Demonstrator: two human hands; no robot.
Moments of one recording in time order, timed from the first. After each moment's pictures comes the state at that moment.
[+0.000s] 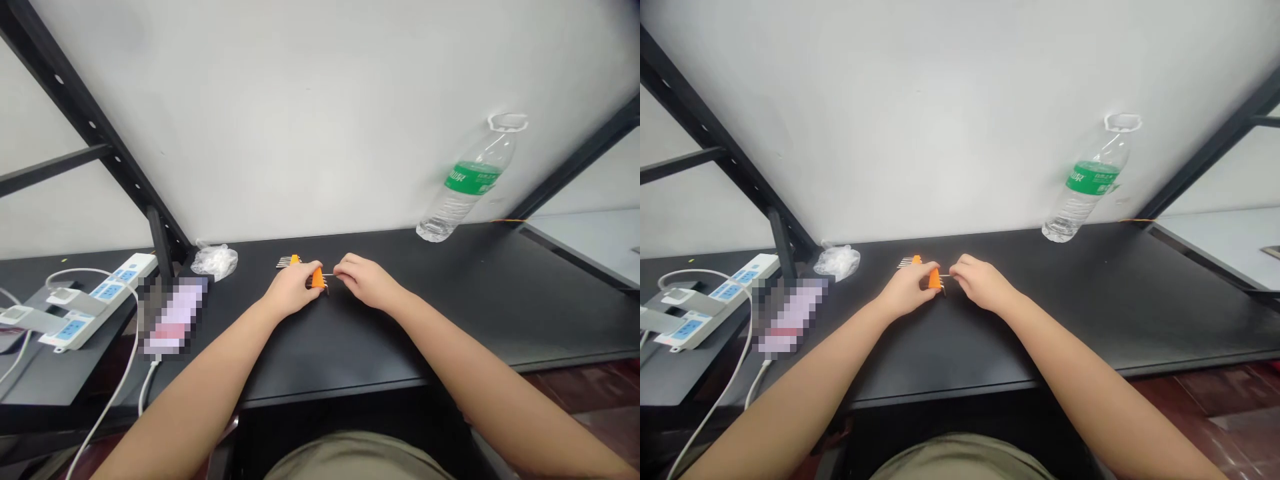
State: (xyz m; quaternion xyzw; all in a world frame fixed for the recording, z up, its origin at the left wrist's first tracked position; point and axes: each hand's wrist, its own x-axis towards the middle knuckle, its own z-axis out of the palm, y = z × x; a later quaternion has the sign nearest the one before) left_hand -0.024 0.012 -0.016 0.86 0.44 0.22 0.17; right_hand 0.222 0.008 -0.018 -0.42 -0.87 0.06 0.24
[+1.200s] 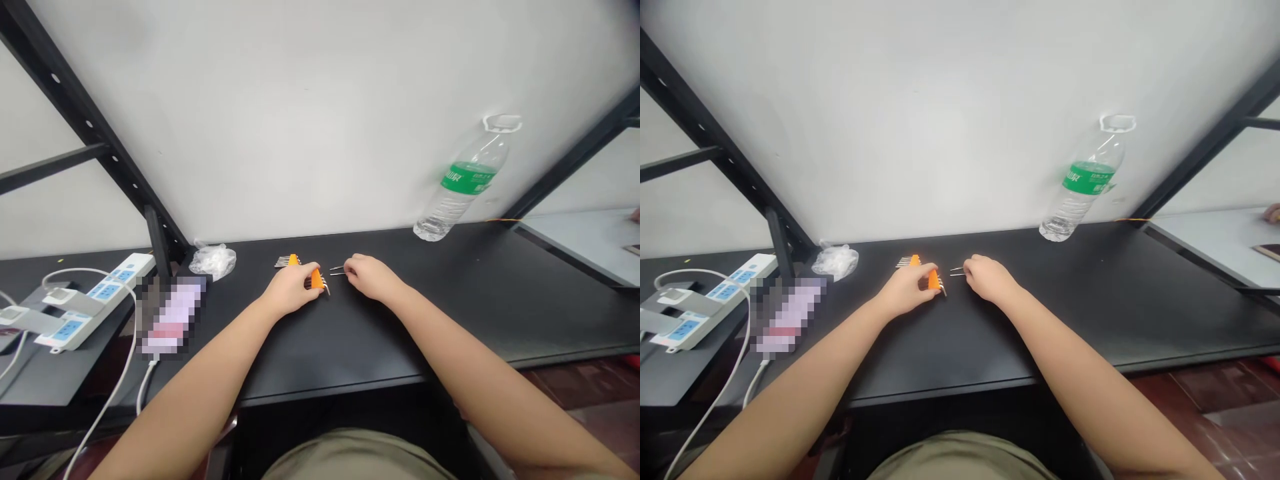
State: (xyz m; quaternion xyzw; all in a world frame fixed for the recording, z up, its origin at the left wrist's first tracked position) left_hand -0.023 0.009 -0.010 0.84 0.45 0.21 0.21; right_hand 0.234 0.024 -0.025 -0.57 -0.82 0.04 0.09
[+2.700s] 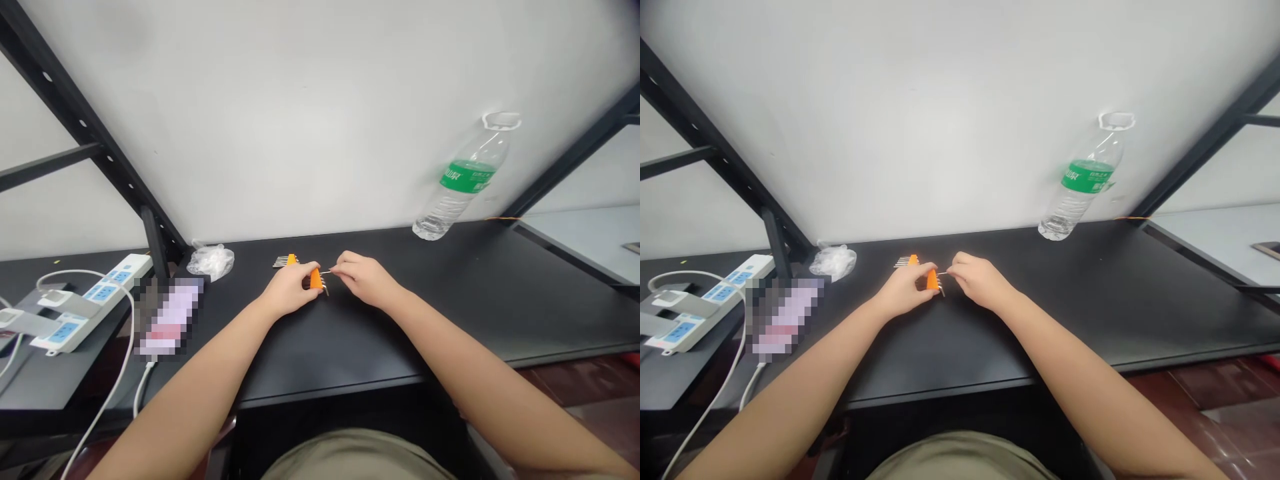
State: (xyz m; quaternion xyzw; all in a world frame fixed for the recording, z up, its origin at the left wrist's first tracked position) left_hand -0.023 0.011 -0.013 0.85 0.42 0.24 0.23; right_hand 0.224 0.009 -0.016 -0.38 -0.89 0.03 0.27
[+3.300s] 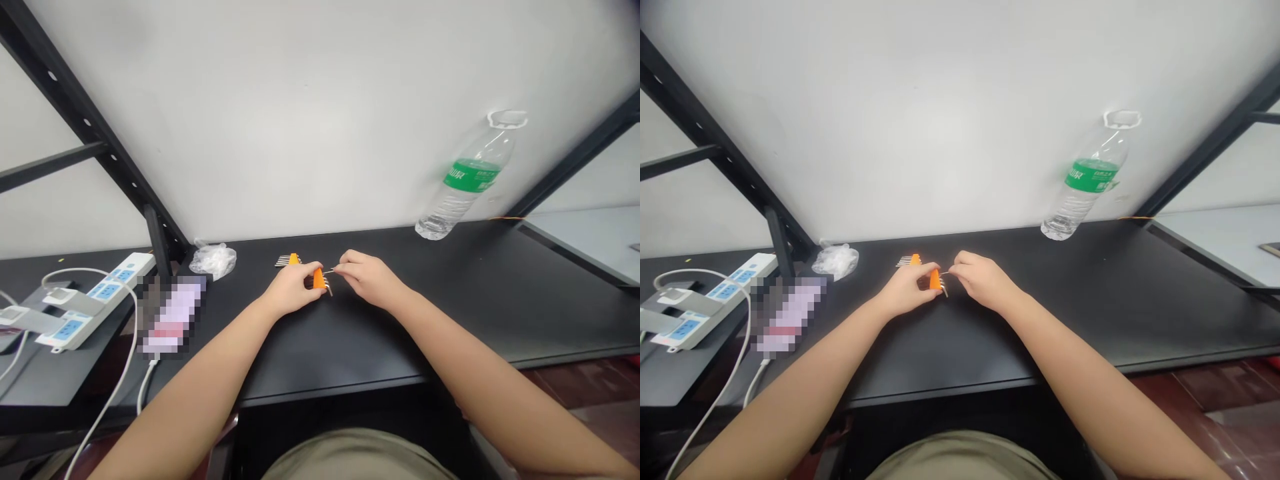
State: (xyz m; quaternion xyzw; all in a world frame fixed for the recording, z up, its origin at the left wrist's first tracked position) left_hand -0.023 0.009 -0.012 0.84 0.42 0.25 0.25; right_hand 0.224 0.004 -0.010 -0.37 -0.89 0.00 0.27
